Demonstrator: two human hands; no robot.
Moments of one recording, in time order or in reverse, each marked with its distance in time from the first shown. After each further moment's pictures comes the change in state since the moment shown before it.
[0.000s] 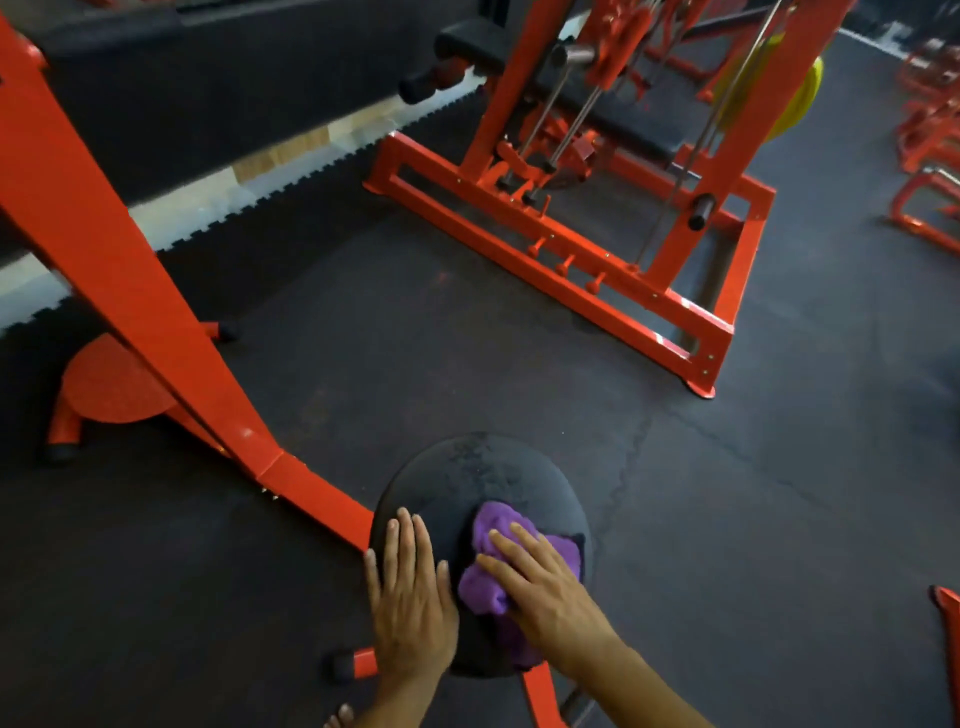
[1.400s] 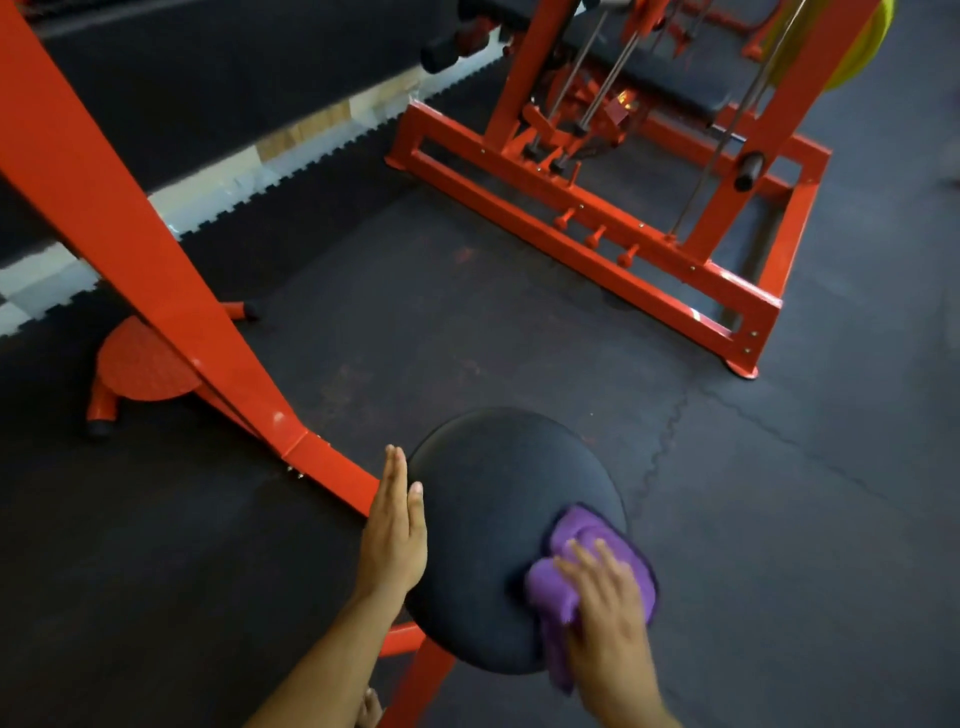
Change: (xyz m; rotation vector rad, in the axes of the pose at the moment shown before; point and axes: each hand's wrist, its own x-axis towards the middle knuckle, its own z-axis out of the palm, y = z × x) left_hand 0.068 -0.055 0.006 -0.453 0.046 -0.062; right_hand -0.046 -0.014 0.035 0.164 0.284 0.410
